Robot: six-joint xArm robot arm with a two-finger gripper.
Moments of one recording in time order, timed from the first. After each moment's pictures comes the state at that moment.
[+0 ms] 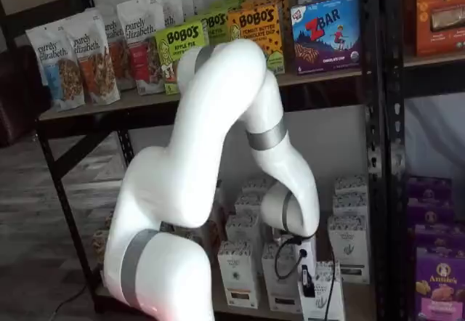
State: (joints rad) arm -0.27 0.75 -0.96 0.08 0.13 -1.92
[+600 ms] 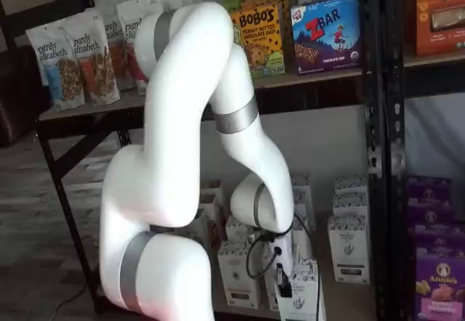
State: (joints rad) arm -0.19 0.42 -0.59 0.12 0.08 -1.88
